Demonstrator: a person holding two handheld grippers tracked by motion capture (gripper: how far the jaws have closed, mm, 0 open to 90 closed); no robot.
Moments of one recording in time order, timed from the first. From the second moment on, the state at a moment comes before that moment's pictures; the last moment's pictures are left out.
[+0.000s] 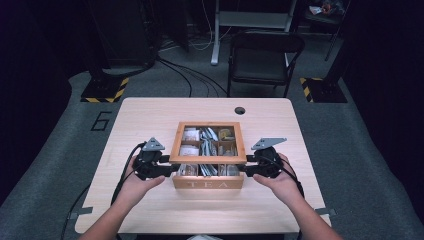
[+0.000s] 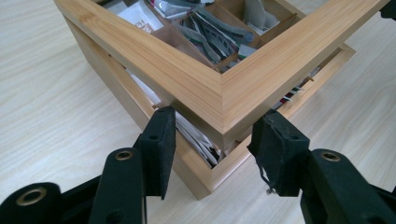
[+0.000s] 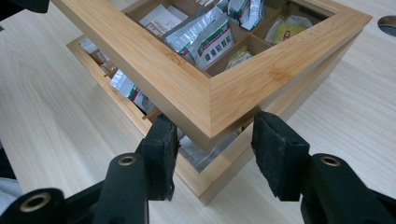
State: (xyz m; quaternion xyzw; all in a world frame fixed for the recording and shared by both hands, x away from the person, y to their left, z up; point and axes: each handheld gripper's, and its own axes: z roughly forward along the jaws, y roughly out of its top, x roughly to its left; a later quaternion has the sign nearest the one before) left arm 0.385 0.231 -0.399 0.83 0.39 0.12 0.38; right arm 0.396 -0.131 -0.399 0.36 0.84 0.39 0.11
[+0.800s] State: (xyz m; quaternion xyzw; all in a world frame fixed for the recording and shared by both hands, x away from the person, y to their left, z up) left arm 0.399 0.236 -0.372 0.83 0.35 0.15 0.41; right arm 0.410 -0.132 -0.372 0.33 0.84 0.40 0.14
